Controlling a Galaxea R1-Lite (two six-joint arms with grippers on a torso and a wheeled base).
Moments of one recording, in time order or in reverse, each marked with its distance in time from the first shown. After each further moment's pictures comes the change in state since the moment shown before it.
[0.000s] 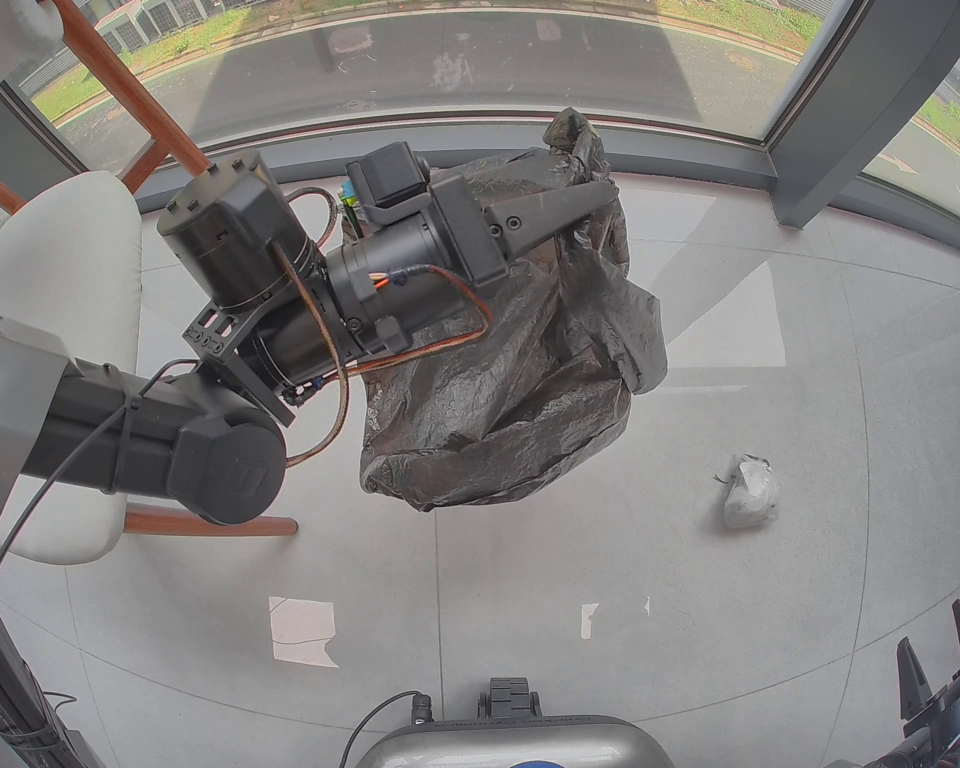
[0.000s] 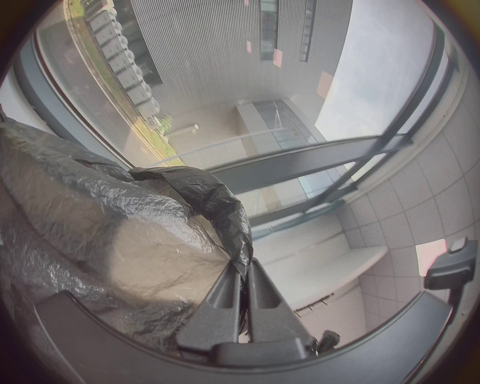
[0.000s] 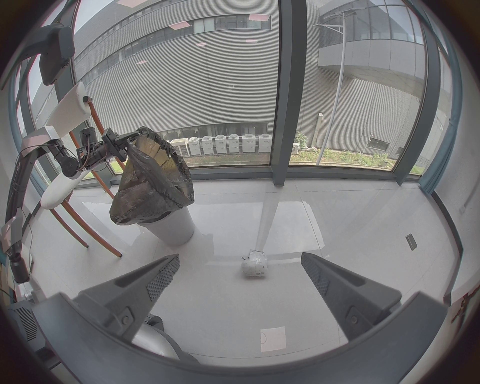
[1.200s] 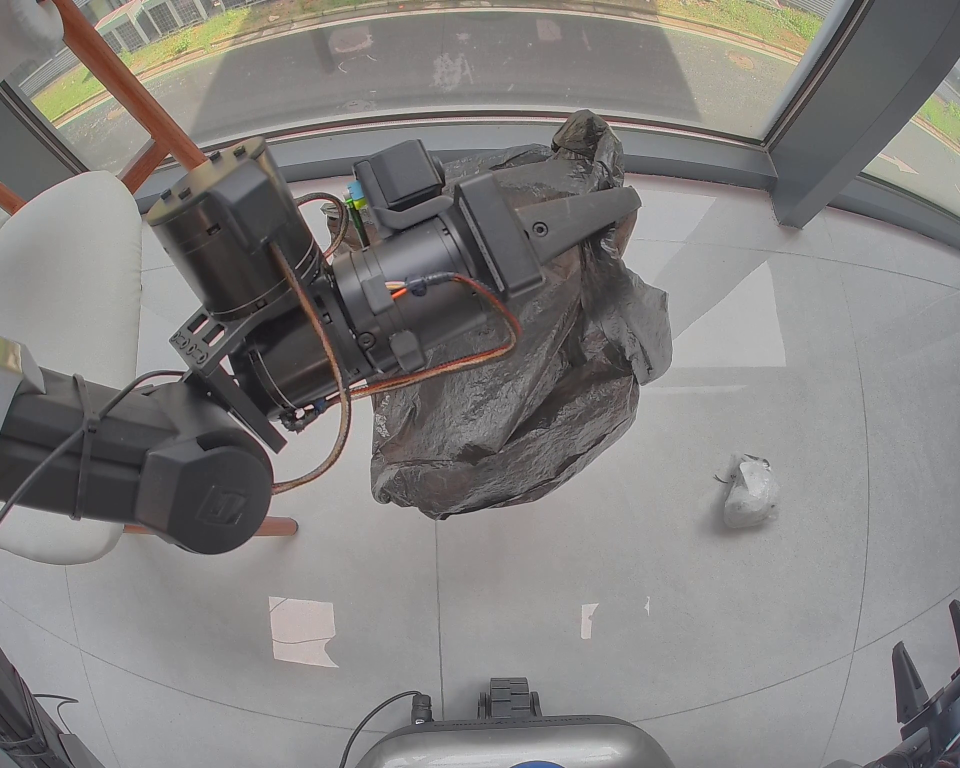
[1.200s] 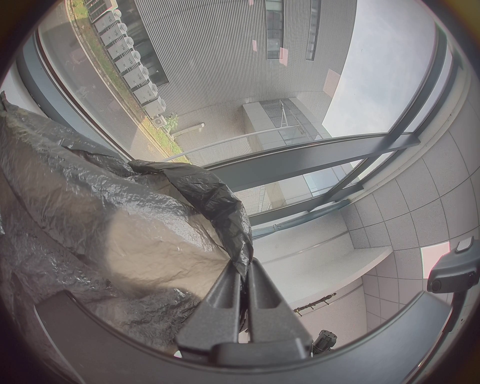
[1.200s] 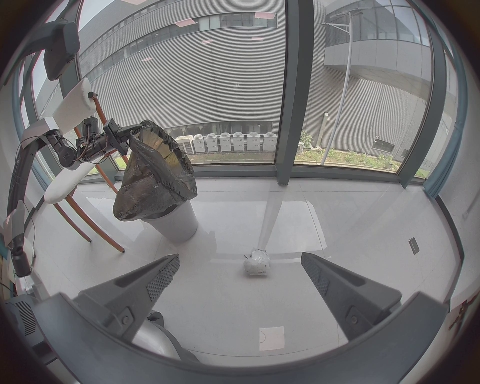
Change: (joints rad) left arm -0.055 -0.063 0.047 0.078 0.033 0.047; right arm 0.004 0.010 0.000 0.001 0.022 -0.027
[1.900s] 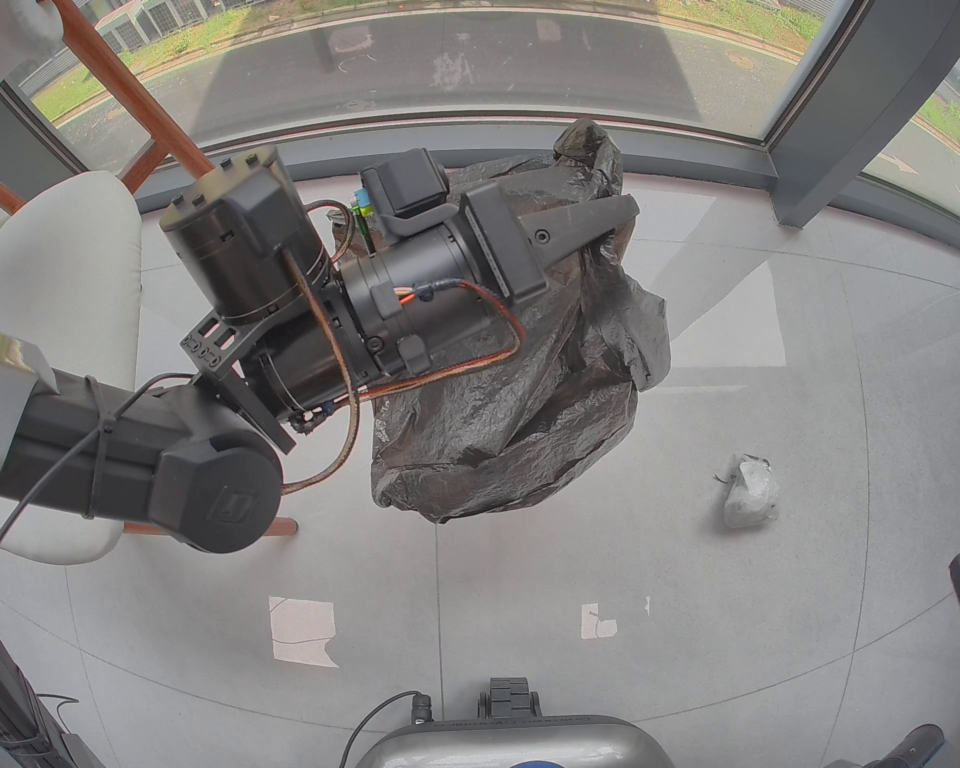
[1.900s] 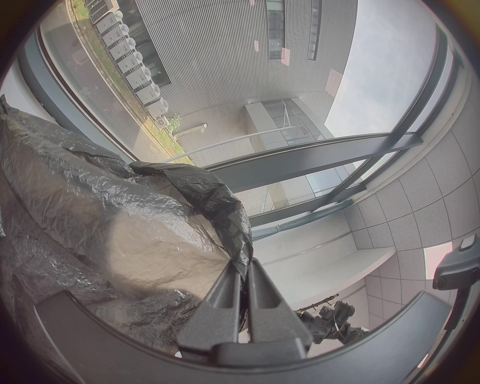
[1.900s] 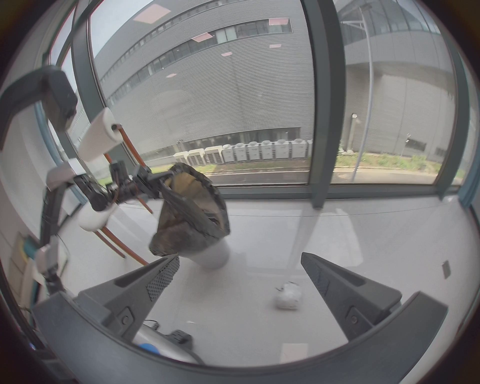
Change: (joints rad) left arm 0.005 0.023 -0.006 -0.006 0.011 0.006; right arm 0.131 0.368 -0.363 -0.064 0.148 0.038
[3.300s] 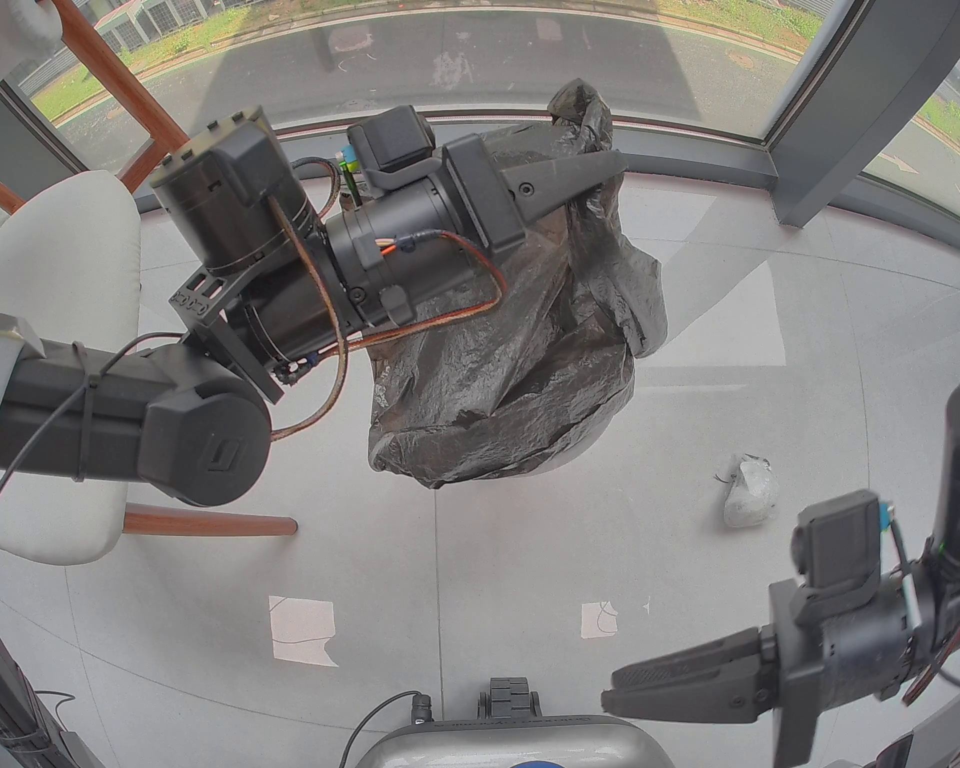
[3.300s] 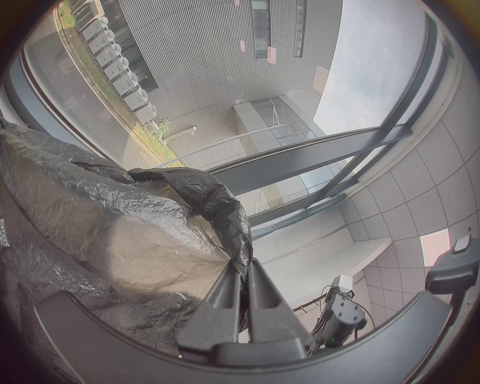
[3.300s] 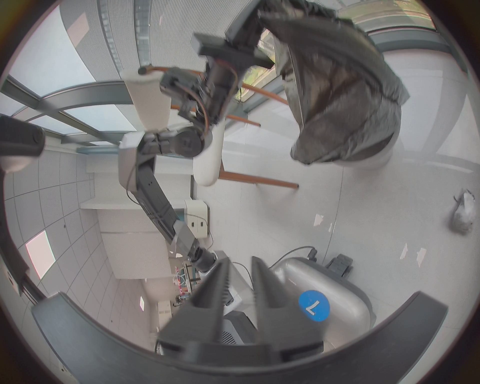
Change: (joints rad) left arm 0.036 -0.009 -0.104 0.056 -0.070 0.026; right arm 0.909 0.933 -0.370 -0.004 0.055 0.479
